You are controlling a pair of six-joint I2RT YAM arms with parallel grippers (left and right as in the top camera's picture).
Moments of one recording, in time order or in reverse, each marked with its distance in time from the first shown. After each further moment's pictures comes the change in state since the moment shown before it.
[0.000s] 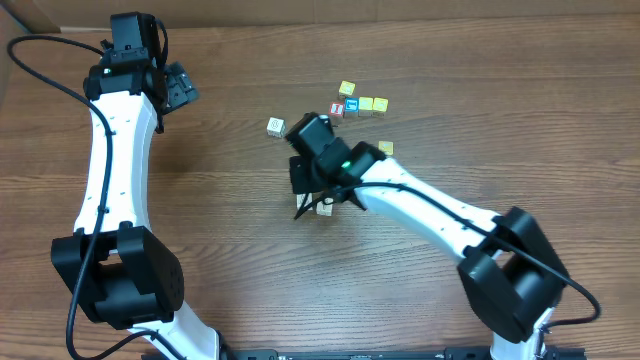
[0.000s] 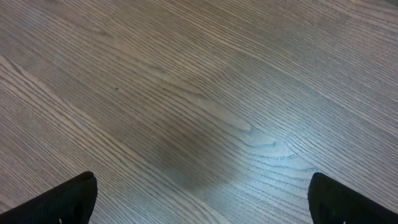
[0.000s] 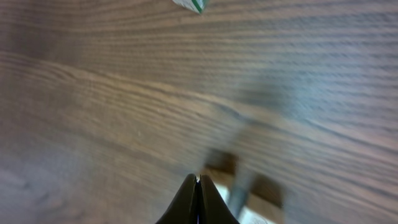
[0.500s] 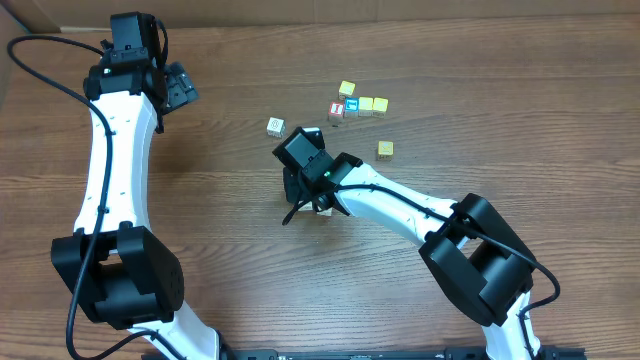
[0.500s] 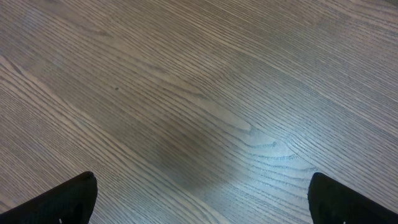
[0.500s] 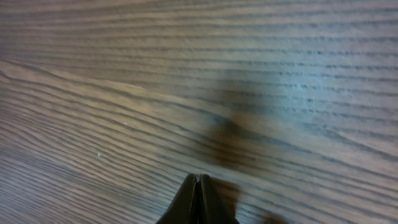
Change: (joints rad) left arm 0.000 0.000 0.000 0.000 0.000 0.000; right arm 0.027 0.128 0.002 0.051 0.061 0.022
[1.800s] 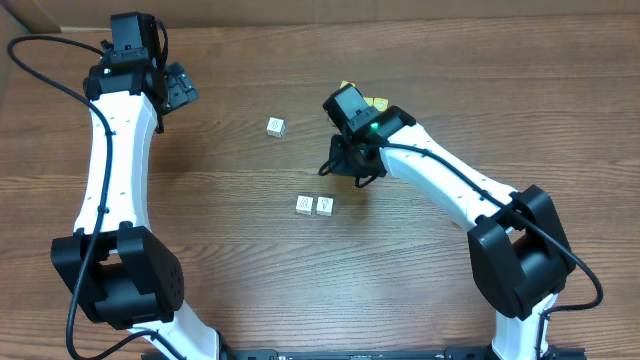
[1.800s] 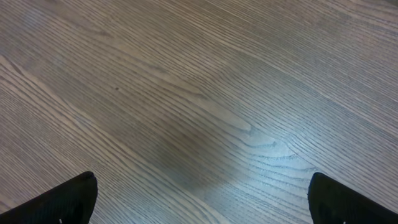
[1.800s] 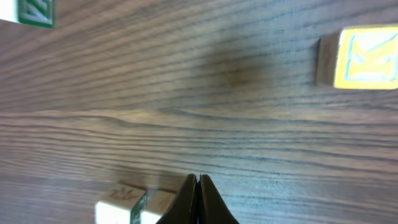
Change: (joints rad) left arm 0.000 0.000 0.000 0.000 0.000 0.000; right arm -0.208 -0.080 0.071 -0.320 -0.119 0.068
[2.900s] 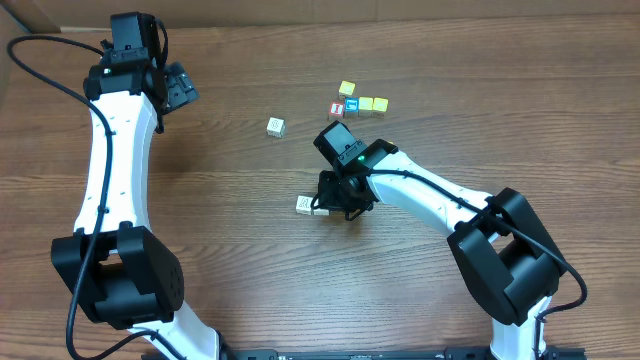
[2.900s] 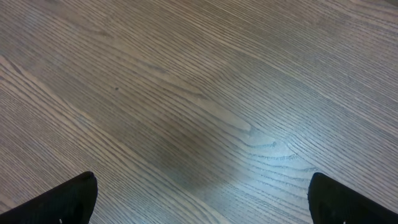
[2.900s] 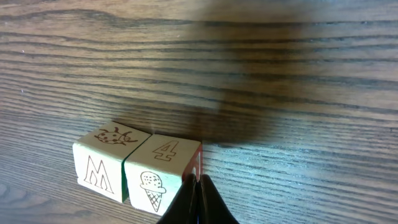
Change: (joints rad) left arm 0.000 0.000 0.000 0.000 0.000 0.000; right arm 0.078 0.002 -0.165 0.109 -0.154 0.047
